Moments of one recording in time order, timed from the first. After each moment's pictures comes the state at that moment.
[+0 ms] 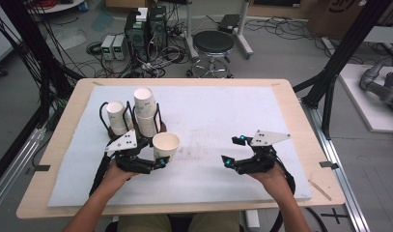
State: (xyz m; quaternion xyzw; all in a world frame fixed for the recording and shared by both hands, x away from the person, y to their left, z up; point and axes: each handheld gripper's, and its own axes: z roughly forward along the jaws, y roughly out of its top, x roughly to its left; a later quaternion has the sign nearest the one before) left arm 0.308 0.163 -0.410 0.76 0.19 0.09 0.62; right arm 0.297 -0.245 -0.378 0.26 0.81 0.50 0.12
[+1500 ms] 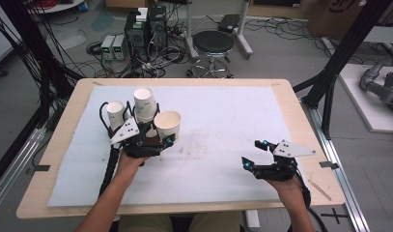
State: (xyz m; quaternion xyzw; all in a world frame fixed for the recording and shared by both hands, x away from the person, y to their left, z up) left arm 0.334 0.143 -0.401 0.67 0.24 0.16 0.68; right arm 0.276 -0.292 -0.395 0.31 0.78 0.51 0.19
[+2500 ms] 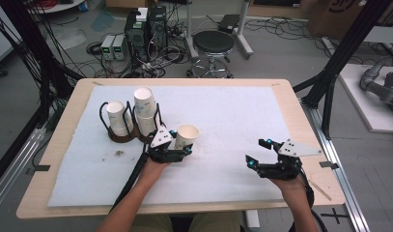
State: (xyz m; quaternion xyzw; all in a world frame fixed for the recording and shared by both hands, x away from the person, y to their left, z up) left arm 0.345 0.083 -0.448 0.78 0.28 0.19 0.53; right arm 0.276 -0.301 -0.391 0.32 0.77 0.52 0.19
